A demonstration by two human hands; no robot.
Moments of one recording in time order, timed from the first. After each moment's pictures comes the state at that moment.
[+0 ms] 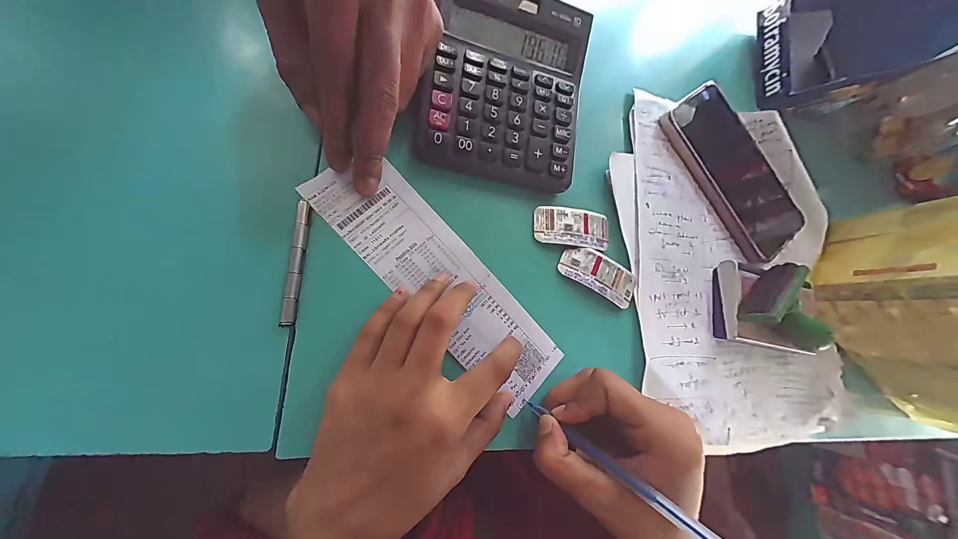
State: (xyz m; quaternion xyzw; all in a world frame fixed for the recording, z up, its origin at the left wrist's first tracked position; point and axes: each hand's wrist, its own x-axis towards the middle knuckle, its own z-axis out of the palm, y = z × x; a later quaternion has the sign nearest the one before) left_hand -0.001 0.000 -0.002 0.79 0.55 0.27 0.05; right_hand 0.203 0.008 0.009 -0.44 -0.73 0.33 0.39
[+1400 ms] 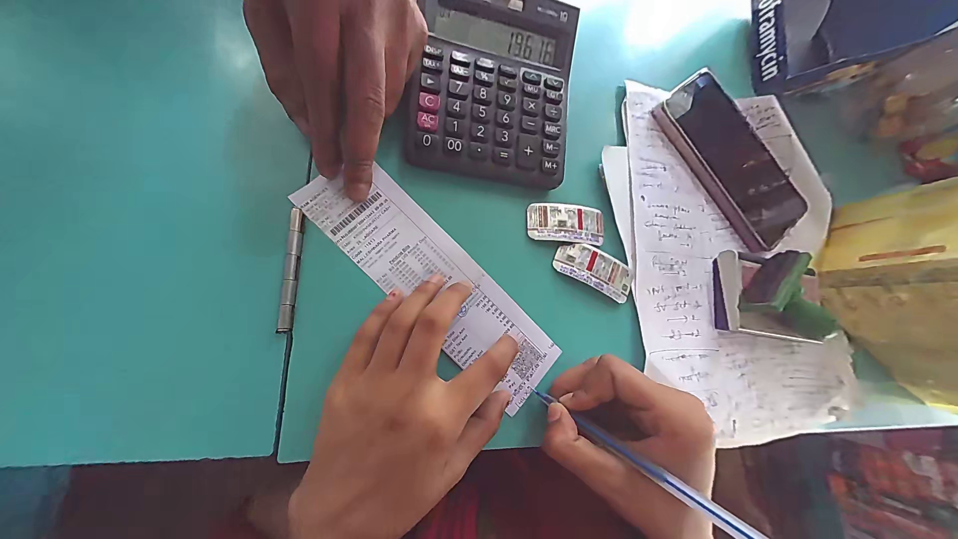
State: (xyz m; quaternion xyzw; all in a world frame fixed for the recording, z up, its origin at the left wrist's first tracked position) left_hand -0.001 0.000 -0.002 0.79 0.55 0.27 0.05; right_hand 0.207 0.014 0.011 -0.46 -0.73 0.33 0.39
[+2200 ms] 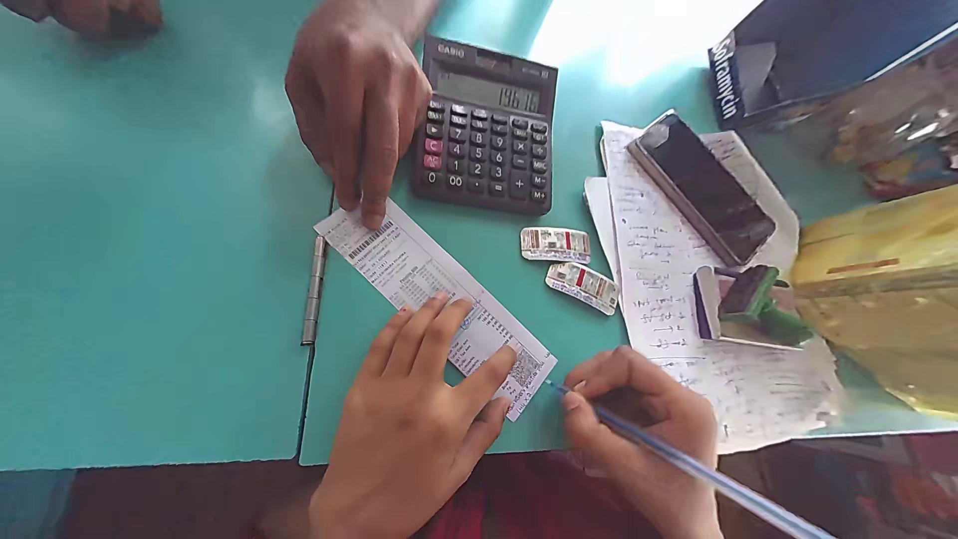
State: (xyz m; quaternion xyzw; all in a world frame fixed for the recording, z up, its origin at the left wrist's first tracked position) left_hand -0.002 0.001 -0.005 0.79 0.54 0.28 0.03; right_hand 0.209 0.021 0.015 -0.46 -0.69 0.35 0.44
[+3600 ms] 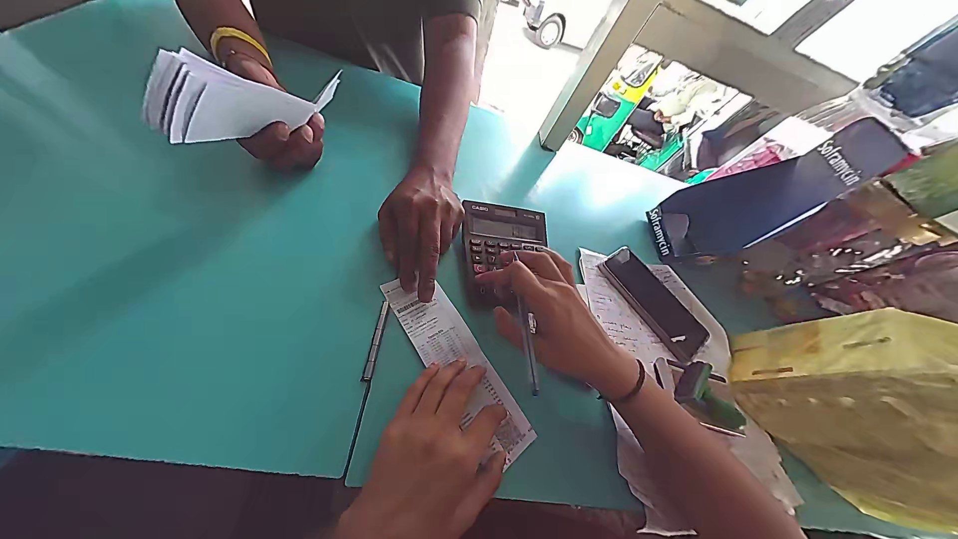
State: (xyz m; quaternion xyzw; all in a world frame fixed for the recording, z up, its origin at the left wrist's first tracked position) left_hand -0.007 0.002 -0.010 0.78 0.53 0.33 0.00; right_hand 0.151 0.170 0.046 -0.26 -0.94 0.06 0.20
